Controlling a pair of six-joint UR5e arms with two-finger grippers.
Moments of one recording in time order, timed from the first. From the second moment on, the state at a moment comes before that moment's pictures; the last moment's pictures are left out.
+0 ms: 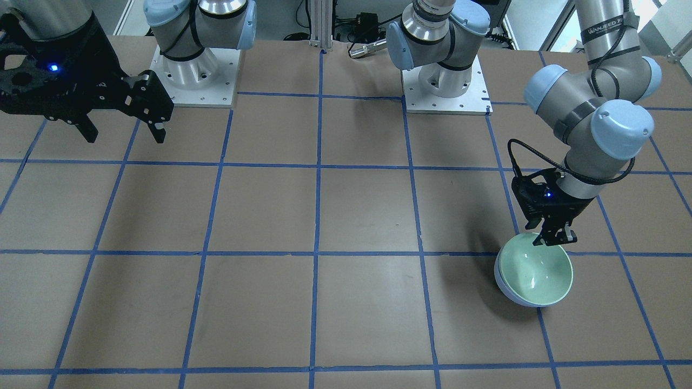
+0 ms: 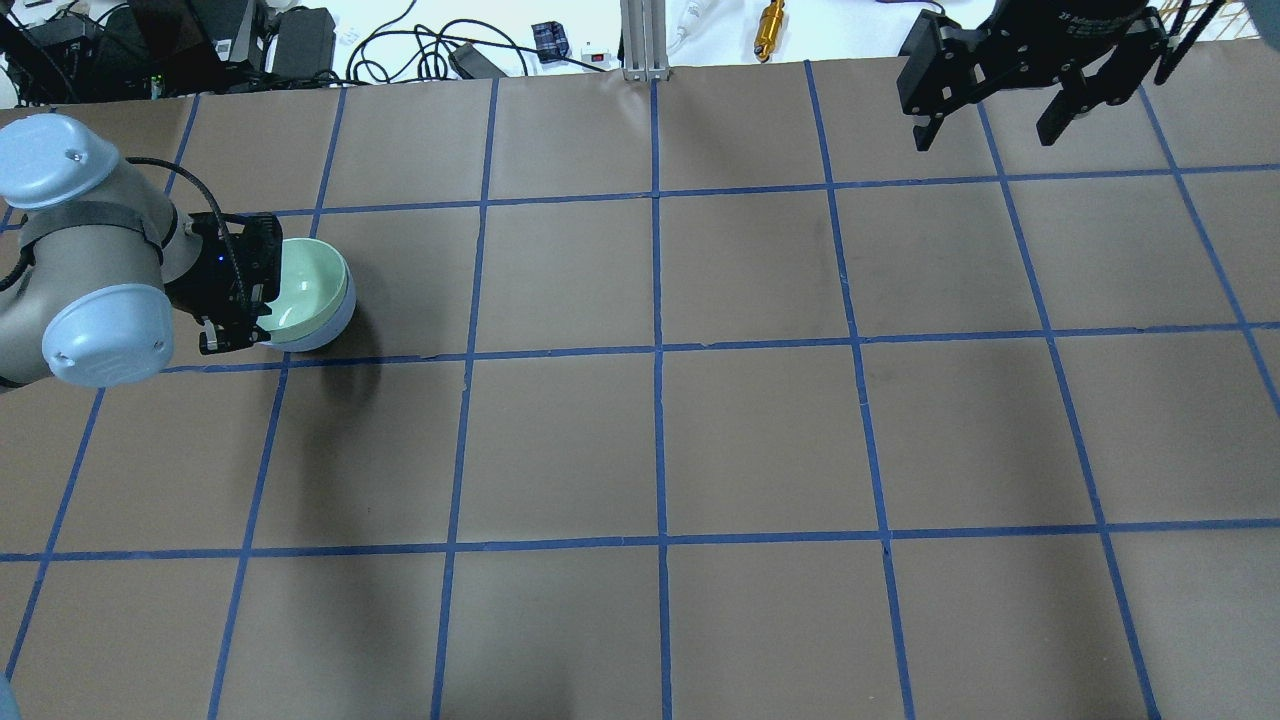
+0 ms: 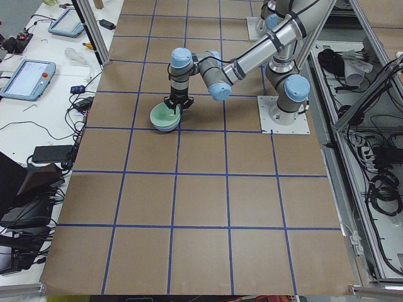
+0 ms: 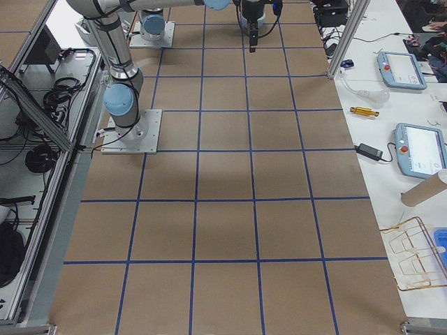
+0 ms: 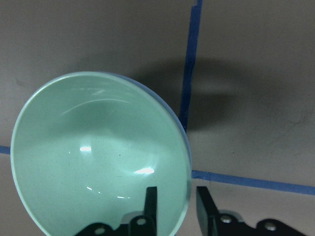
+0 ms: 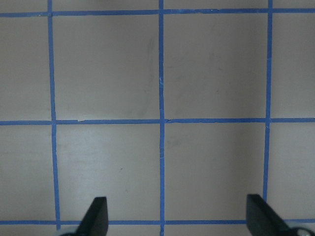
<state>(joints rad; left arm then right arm) -1.21 -1.77 -1.95 -0.87 1.60 1.80 1.54 -1.53 1.41 -1.53 -1.56 -0.03</state>
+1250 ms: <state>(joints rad) -1.35 -1.51 -1.64 -1.42 1.53 1.04 1.54 -1.53 1.41 -1.53 -1.56 -0.03</state>
